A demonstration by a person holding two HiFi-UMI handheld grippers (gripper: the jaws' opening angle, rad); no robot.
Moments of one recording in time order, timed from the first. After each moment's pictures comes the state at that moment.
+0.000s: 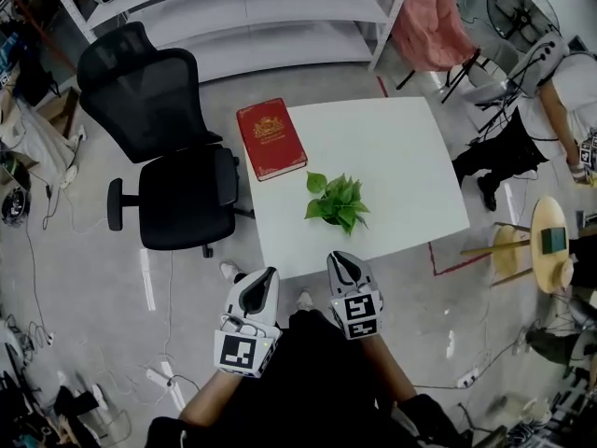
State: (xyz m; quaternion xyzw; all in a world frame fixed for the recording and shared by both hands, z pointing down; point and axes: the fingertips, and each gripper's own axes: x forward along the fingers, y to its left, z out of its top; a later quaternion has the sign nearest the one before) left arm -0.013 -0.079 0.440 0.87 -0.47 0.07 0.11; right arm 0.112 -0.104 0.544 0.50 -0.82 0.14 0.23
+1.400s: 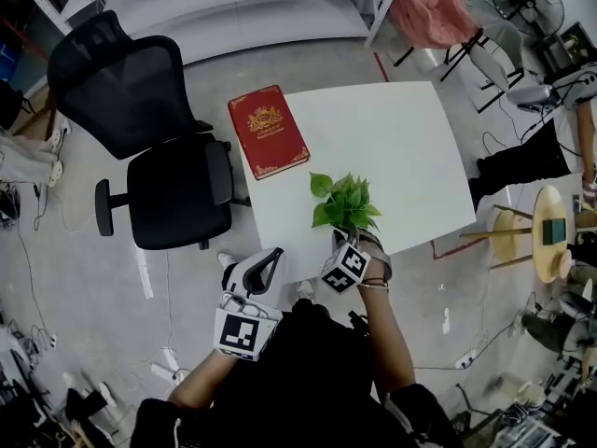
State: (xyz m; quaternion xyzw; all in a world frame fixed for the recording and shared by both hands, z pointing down) left arm -0.010 -0.166 0.475 0.90 -0.41 0.09 0.14; right arm 0.128 -0.192 0.676 0.34 -0.73 0.05 0.59
